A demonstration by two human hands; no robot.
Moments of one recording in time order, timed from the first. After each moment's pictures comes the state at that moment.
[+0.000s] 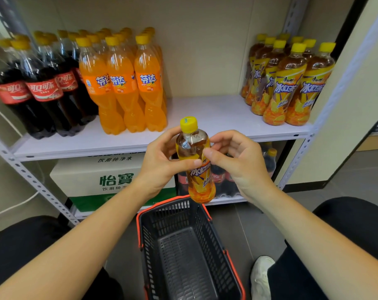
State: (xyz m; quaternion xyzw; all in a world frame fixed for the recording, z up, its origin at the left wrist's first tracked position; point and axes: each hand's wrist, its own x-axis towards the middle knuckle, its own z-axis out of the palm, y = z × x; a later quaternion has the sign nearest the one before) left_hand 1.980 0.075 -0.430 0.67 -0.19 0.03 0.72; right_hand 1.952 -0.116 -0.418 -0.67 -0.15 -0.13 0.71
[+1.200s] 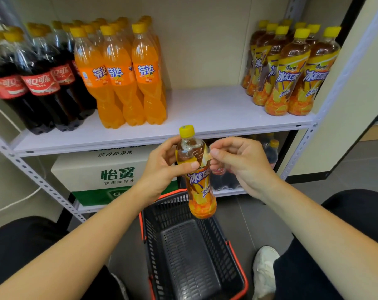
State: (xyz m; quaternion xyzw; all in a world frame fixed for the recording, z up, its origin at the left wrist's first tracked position) left_hand 1.968 0.079 -0.452 0.68 -0.12 -0.03 0.72; right_hand 1.957 -0.128 -0.442 -0.64 -0.10 -0.03 0.76
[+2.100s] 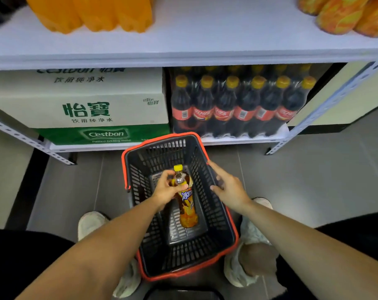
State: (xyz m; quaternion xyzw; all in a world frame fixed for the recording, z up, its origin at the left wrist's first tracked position) left_hand 1.952 0.071 -0.773 0.68 0.23 -0.24 0.65; right_hand 1.936 -0.155 -0.715 -0.88 -0.03 0.16 0.44
